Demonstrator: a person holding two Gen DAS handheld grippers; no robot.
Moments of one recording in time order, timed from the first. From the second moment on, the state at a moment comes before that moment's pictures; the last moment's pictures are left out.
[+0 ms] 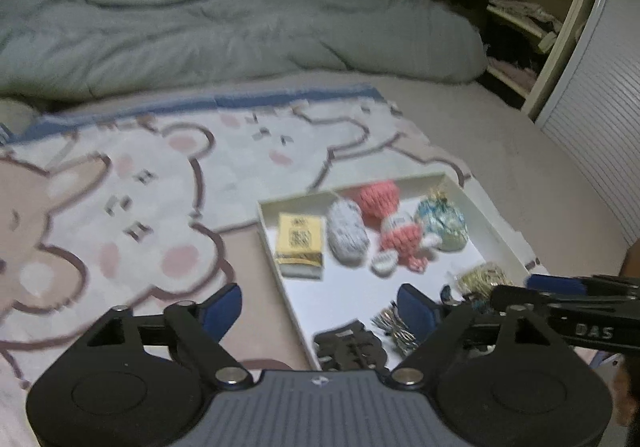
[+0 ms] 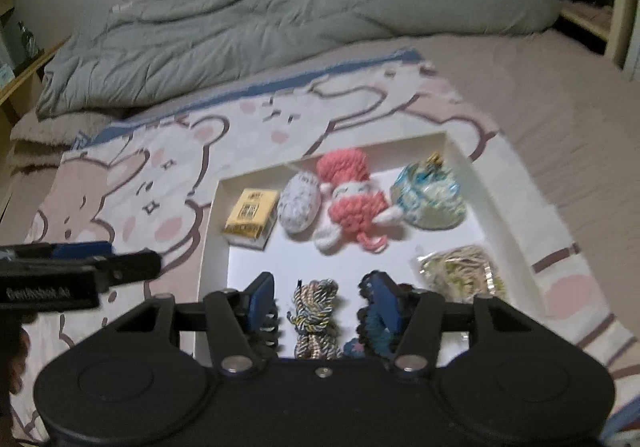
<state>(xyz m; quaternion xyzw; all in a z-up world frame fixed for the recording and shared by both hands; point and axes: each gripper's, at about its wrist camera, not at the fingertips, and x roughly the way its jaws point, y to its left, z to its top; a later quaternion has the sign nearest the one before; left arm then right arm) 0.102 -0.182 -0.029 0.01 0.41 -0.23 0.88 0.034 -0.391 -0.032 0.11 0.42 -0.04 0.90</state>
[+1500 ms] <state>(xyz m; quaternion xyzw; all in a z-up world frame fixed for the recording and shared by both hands) -0.001 -0.126 0.016 0.07 0.33 -0.21 0.92 -0.089 -0.337 0.034 0.04 0.32 -0.13 0.94</state>
